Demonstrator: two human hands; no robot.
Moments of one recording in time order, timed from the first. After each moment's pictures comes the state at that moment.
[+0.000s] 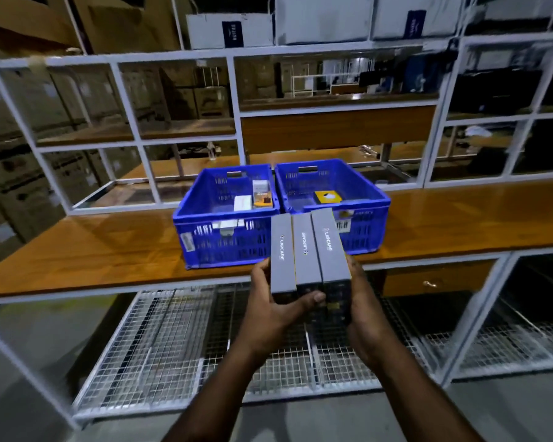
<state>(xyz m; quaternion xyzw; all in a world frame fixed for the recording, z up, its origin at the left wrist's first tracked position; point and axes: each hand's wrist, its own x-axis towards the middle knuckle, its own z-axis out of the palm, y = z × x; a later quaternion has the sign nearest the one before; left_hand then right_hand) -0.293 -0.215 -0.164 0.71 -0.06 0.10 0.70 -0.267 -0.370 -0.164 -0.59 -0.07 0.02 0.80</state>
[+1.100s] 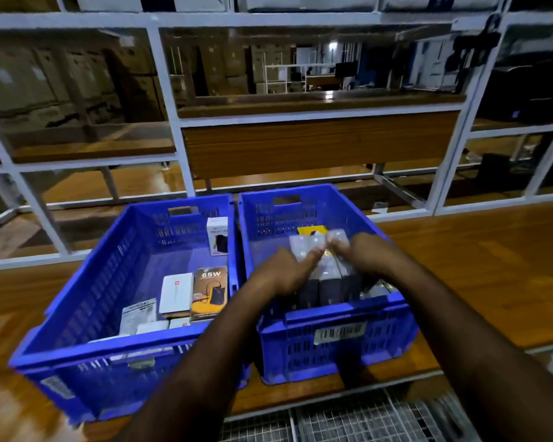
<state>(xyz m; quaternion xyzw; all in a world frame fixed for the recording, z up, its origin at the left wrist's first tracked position) 0.159 -0.244 -0.105 0.94 -0.04 -0.10 0.33 0.184 -0.417 -0.088 -0.98 0.03 0.07 0.19</state>
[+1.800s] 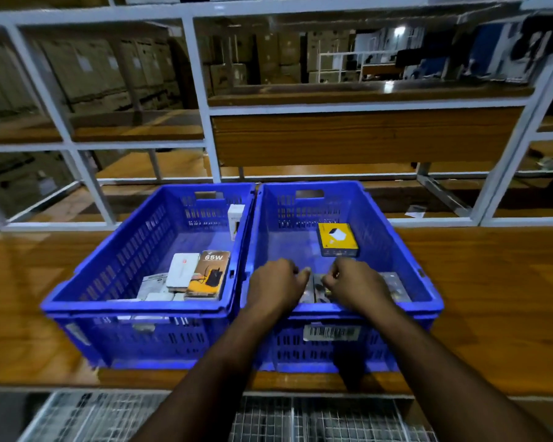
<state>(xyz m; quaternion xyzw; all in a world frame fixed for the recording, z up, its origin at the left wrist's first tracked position) 0.164 -0.268 -0.167 0.98 0.07 0.07 0.17 0.190 -0.421 -0.157 -0.98 -0.06 0.00 0.20</state>
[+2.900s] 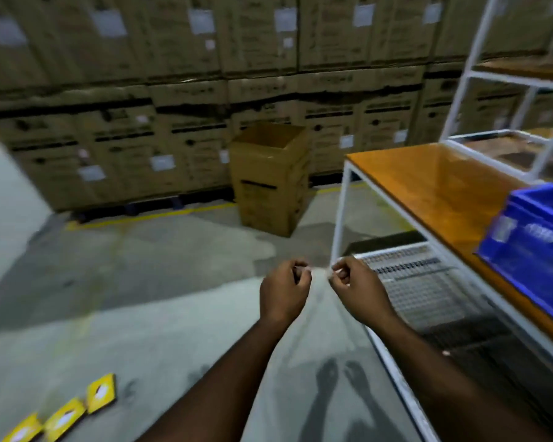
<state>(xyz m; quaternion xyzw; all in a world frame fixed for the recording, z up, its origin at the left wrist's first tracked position) -0.432 -0.138 -0.248 0.63 0.64 0.37 0.24 -0.276 -0.150 -0.239 -0.68 -0.63 0.19 0.33</state>
